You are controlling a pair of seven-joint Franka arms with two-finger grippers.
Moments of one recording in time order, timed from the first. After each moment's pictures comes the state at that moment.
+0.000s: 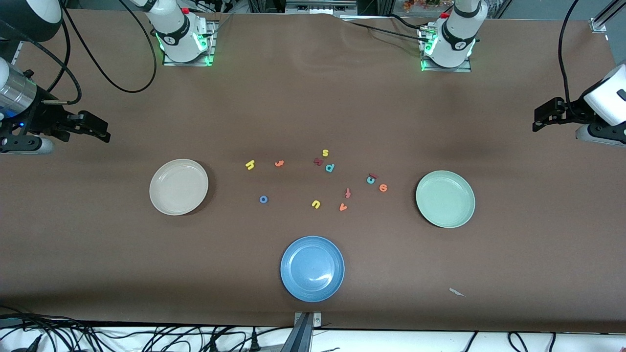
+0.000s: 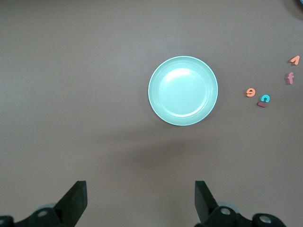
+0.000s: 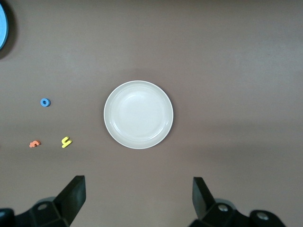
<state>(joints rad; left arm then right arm) 0.06 0.02 -0.03 -1.65 0.02 1.62 0.20 0.08 0.08 -0.03 -1.60 0.02 1.68 0.06</state>
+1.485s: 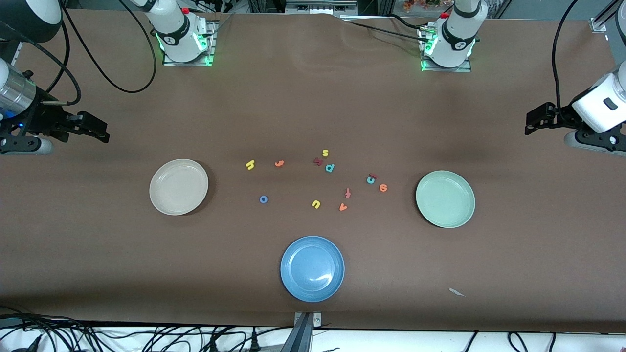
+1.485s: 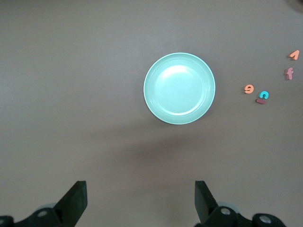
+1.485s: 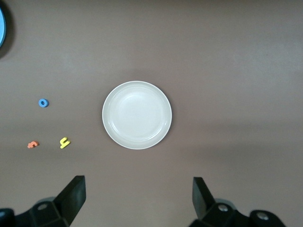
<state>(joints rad) 0.05 0.04 -0.04 -1.65 0.02 1.62 0.20 0.08 0.08 -0.03 -1.60 0.02 1.68 0.06</state>
